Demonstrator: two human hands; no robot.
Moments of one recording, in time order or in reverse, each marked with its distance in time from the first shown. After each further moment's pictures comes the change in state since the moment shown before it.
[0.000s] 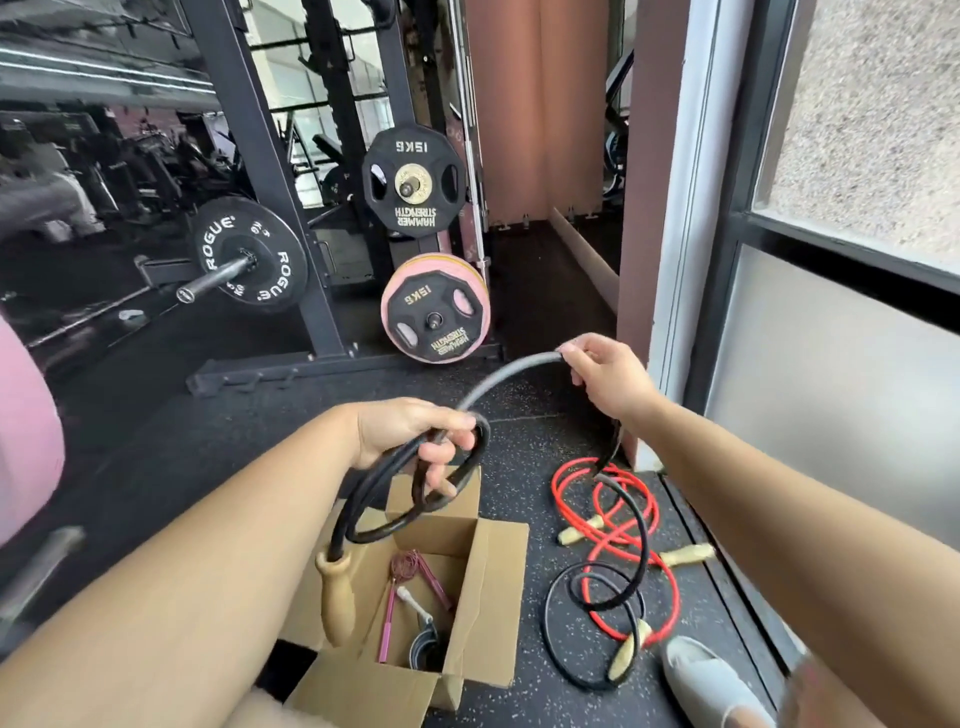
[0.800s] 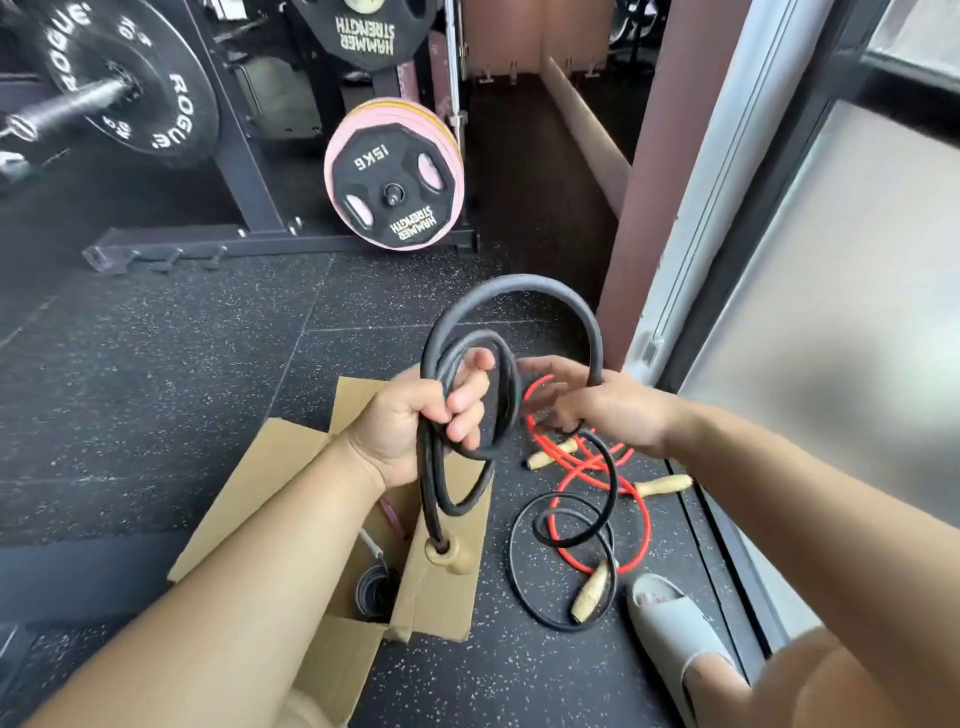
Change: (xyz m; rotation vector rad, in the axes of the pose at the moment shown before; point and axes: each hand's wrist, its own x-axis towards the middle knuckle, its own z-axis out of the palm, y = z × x) left_hand 0.131 -0.069 0.004 -0.673 -0.093 0.523; right_hand 0.008 0.095 0.030 0.100 -0.714 0.417
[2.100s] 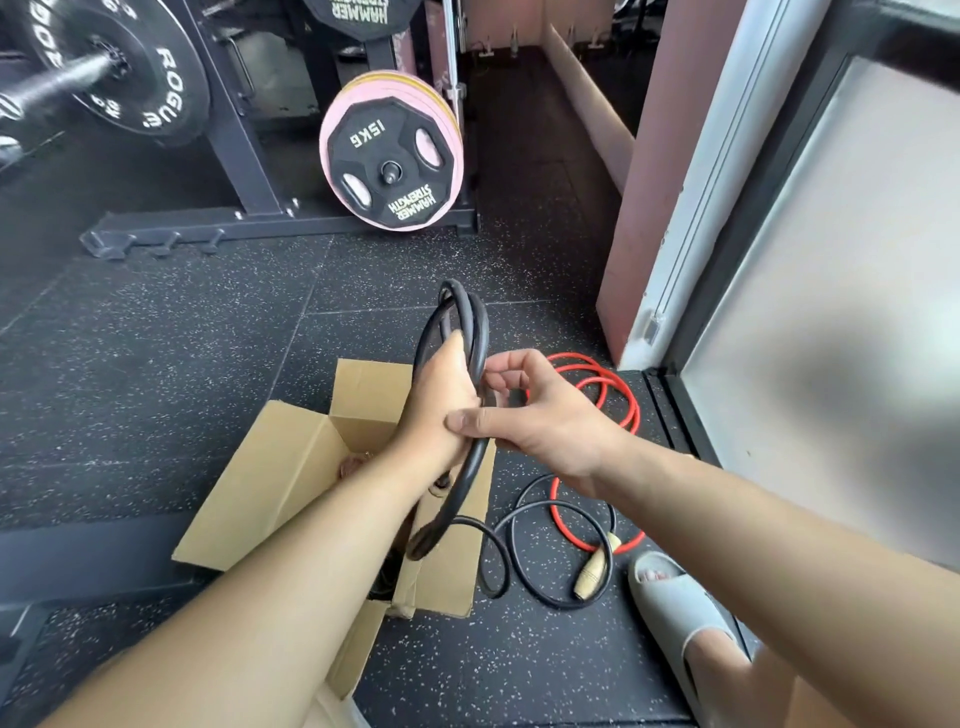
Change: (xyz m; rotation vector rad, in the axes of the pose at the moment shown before) left_hand 0.032 -0.037 0.017 1.054 0.813 0.121; right_hand -0.009 -0.007 0.080 0.377 0.203 -0.099
